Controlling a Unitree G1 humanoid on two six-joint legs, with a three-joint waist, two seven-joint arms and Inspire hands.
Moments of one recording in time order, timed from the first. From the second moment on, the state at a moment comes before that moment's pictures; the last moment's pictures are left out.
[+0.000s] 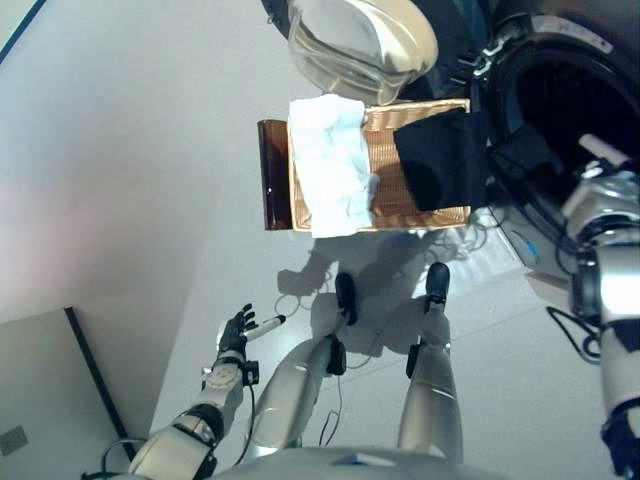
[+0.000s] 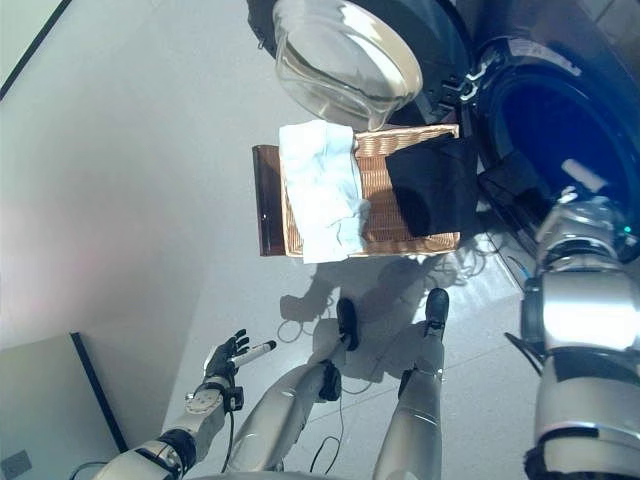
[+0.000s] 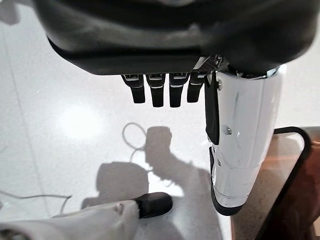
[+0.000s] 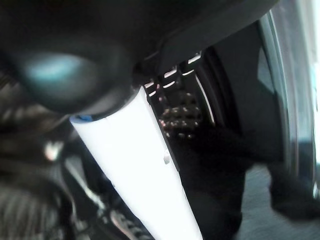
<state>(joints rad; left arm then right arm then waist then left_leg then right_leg) -0.27 0.12 -0.35 1.21 -0.47 -0.27 0.22 -1.21 -0.71 0.12 1.59 0.35 -0.02 -0.65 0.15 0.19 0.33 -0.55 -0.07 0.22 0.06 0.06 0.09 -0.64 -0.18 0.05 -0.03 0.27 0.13</state>
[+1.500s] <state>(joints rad) -0.22 0.14 -0.27 1.27 -0.41 -0.32 0.30 -0.76 -0.47 0.54 1.28 -0.56 0.05 -0.69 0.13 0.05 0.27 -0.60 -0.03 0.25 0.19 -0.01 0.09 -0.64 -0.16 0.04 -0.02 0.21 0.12</state>
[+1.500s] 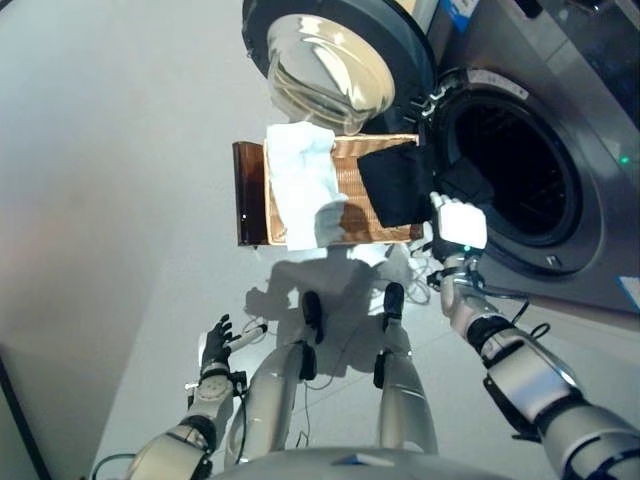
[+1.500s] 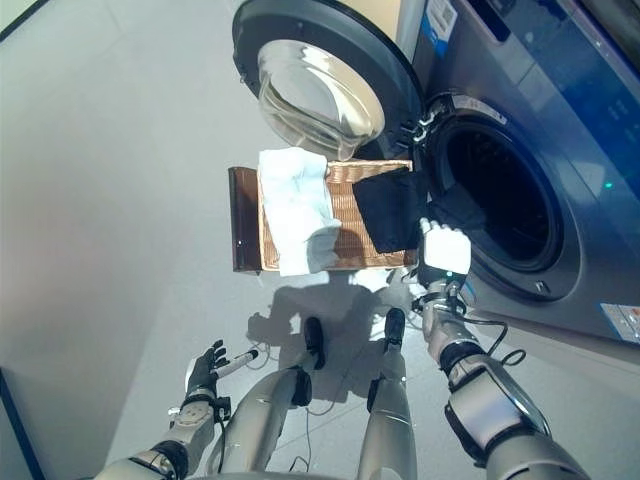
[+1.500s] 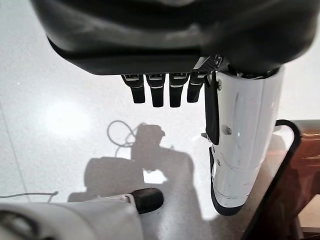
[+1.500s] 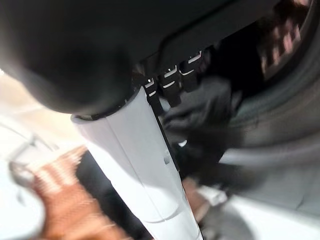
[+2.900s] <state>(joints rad) -0.26 0.16 -0.24 1.26 -0.43 -0.31 0.21 -0.77 -0.43 0.23 1.33 0.60 -0.21 -0.23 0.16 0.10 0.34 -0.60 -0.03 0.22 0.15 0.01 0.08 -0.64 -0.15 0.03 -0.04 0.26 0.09</state>
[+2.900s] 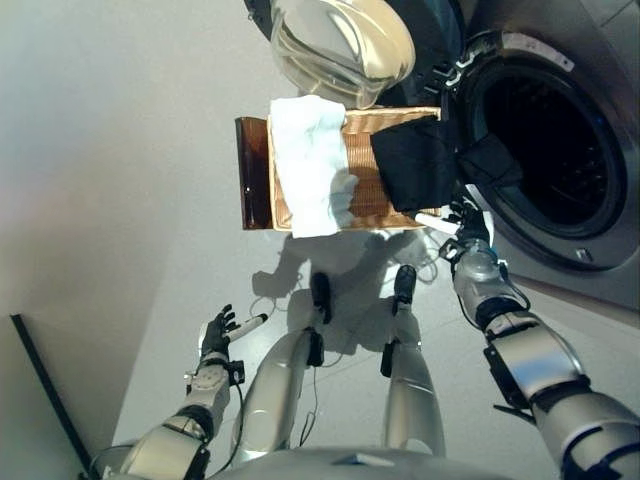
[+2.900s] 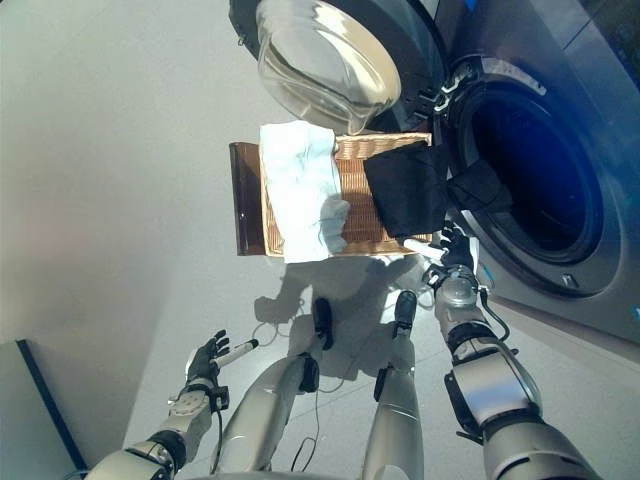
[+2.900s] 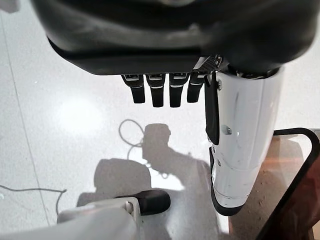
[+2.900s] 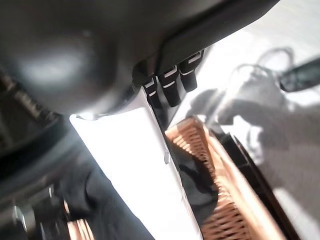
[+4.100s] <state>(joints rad) -0.25 0.17 -0.25 1.23 -0.44 -0.29 0.14 -1.11 -0.66 0.15 1.43 0.88 -0.20 -0.18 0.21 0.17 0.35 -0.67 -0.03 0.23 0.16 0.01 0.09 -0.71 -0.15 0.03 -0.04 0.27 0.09</state>
